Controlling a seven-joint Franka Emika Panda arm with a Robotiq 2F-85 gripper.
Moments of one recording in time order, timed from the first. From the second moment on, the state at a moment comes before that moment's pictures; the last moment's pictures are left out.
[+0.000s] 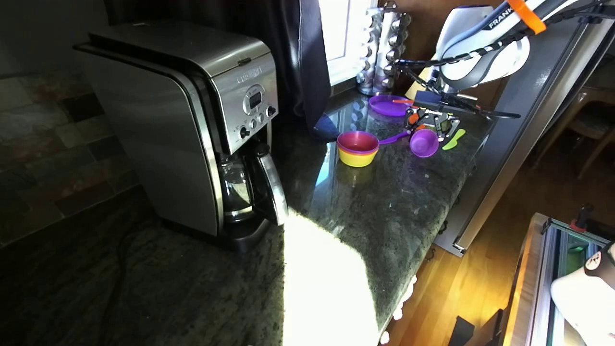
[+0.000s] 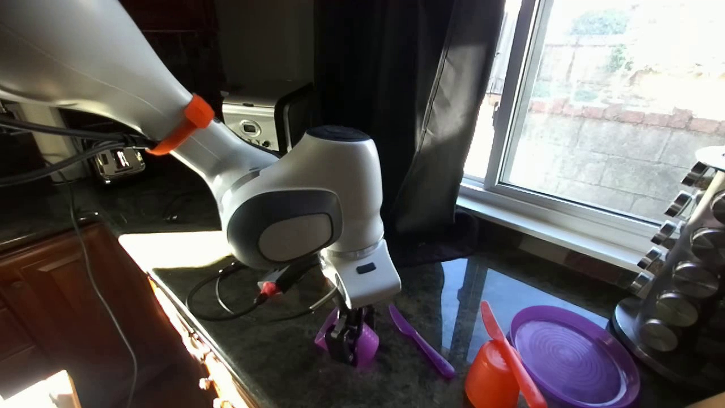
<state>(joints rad) -0.18 0.00 -0.21 -2.51 -0.06 2.59 0.92</state>
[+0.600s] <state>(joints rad) -0.18 -0.01 -0.18 -2.52 -0.18 2.59 1.06</state>
